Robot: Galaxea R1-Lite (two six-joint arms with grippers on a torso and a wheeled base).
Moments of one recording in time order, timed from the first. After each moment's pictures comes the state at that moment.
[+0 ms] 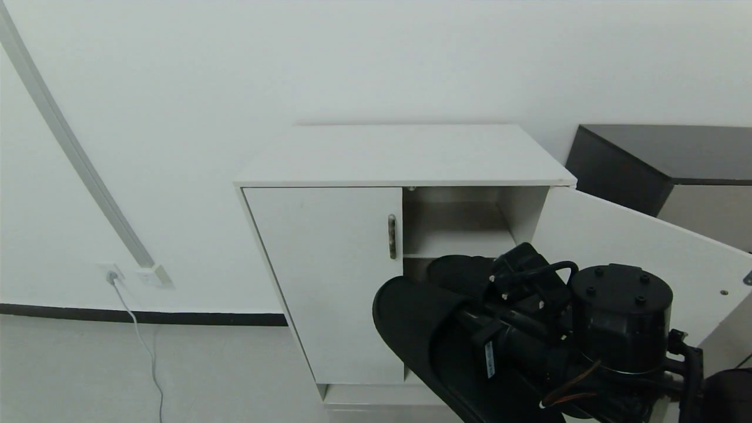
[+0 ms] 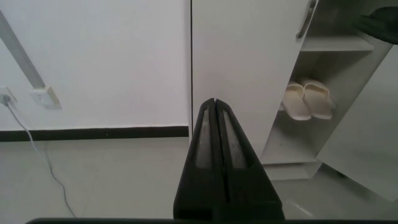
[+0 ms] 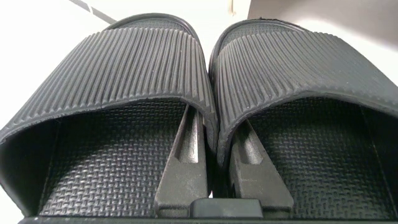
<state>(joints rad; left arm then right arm) 0.00 0.00 0.00 0.00 -0.02 0.00 0.88 1.70 -0.58 -0.89 -0.24 0.06</state>
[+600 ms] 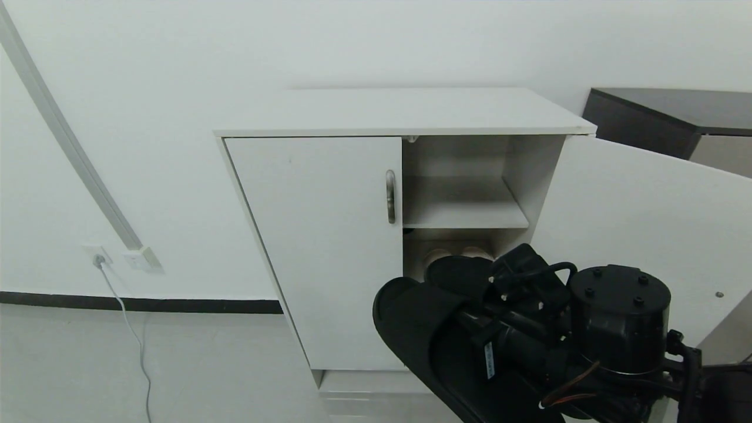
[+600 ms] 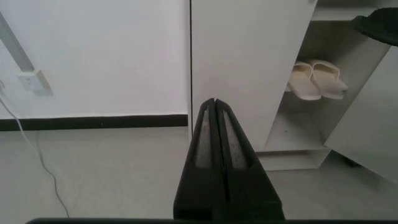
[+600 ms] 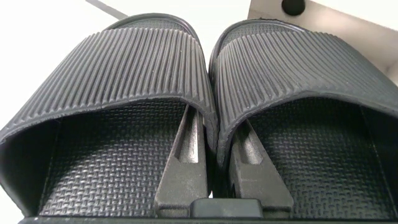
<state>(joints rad) 0.00 0.00 0.00 0.00 -0.02 0.00 0.88 1.71 -0.58 -0.89 -0.24 0.06</state>
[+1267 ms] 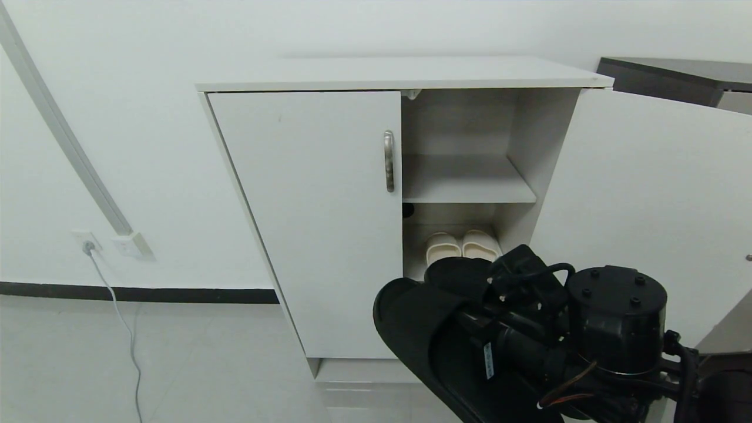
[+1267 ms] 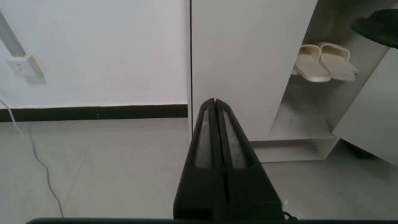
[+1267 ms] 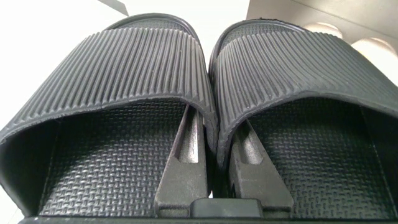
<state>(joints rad) 0.00 0.00 0.00 0.00 -0.02 0.00 0.88 1.71 -0.58 -0.89 -0.25 0.06</state>
